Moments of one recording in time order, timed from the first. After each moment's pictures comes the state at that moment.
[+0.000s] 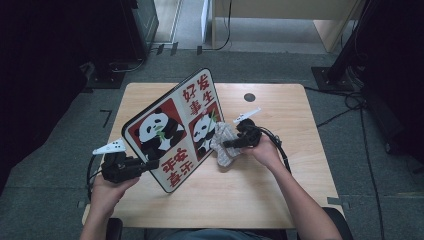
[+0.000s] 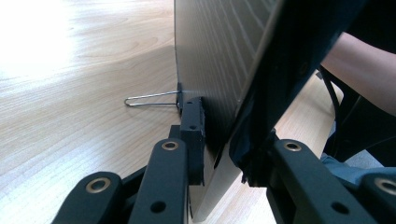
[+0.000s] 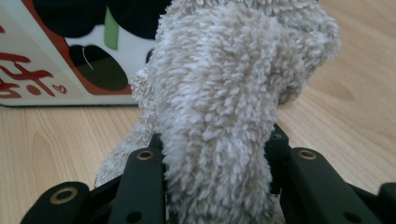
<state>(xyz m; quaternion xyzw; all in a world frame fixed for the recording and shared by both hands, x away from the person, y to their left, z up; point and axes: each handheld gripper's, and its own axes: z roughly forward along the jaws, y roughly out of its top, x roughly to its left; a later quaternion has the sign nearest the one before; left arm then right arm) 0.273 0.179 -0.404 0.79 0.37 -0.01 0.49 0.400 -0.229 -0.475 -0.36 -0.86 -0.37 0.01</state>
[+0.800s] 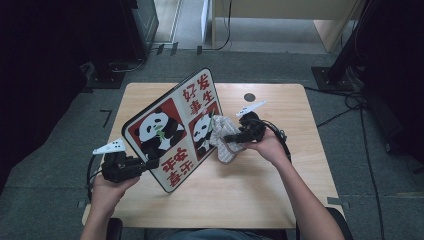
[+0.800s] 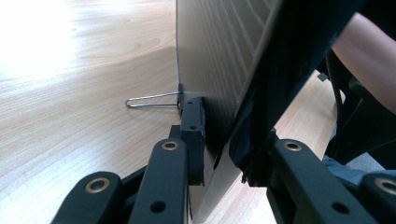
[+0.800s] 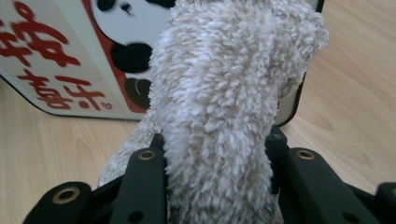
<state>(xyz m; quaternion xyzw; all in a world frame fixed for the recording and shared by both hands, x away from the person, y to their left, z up) 0.274 0.179 -0.405 0.79 0.37 -0.01 0.50 0.392 -0.232 -0.430 -0.34 -0.86 -0.39 0.00</state>
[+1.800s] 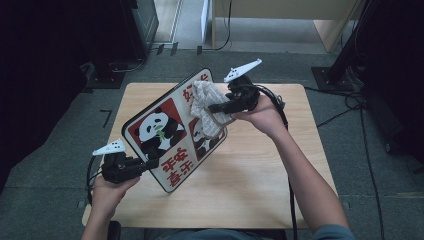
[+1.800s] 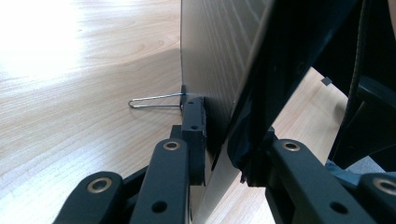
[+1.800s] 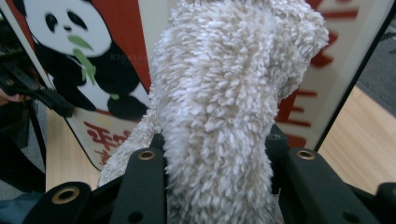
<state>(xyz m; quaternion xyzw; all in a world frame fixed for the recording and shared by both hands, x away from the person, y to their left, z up) 0.270 0.178 -0.405 0.78 0.38 0.00 0.49 0.399 -0.194 -0.293 -0.25 -0.86 -0.44 -0.04</state>
